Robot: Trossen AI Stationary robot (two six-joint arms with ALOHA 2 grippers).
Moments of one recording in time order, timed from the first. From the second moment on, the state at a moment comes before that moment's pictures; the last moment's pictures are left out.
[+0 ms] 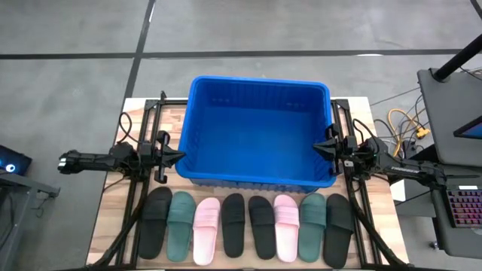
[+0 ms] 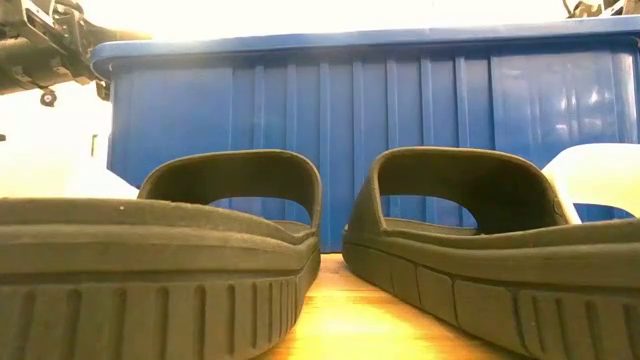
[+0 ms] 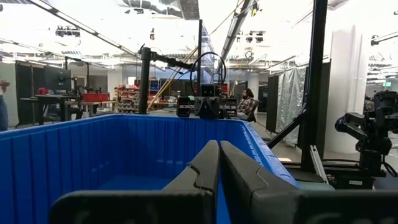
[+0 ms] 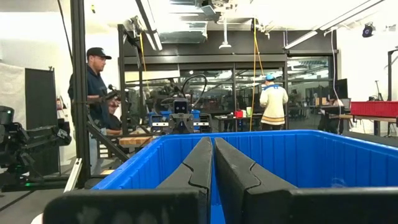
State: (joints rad) left arm -0.05 0.05 0.00 0.28 -0.11 -0.02; right arm -0.21 0.09 0.01 0.40 -0.16 0.08
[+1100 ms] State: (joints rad) left arm -0.05 0.13 0.05 0.94 -0.27 -0.10; right arm -0.21 0.10 0.05 0.82 -0.02 0.55
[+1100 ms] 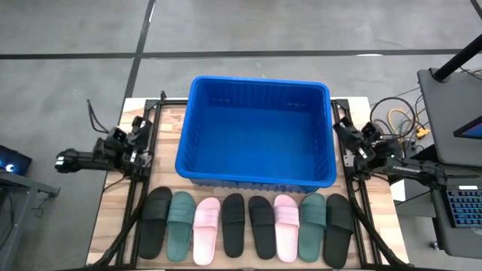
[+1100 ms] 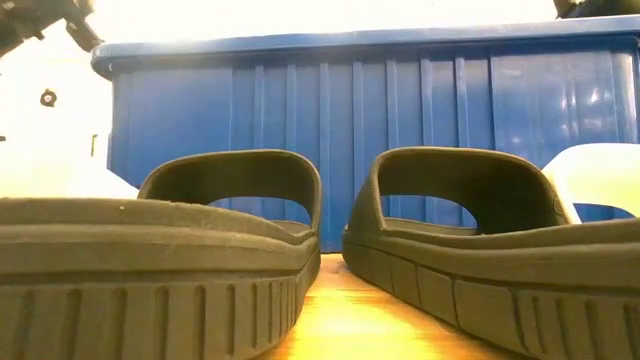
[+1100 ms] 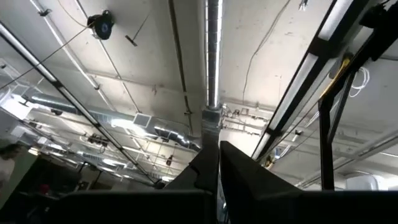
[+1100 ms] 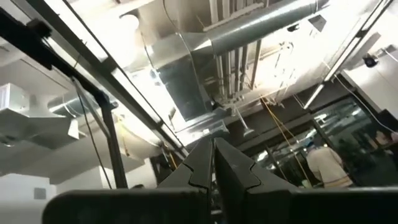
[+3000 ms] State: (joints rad) left arm -0.05 0.50 0.26 1.04 -0.25 -0.26; right arm 0.20 1.16 1.67 -0.77 -0.36 0.53
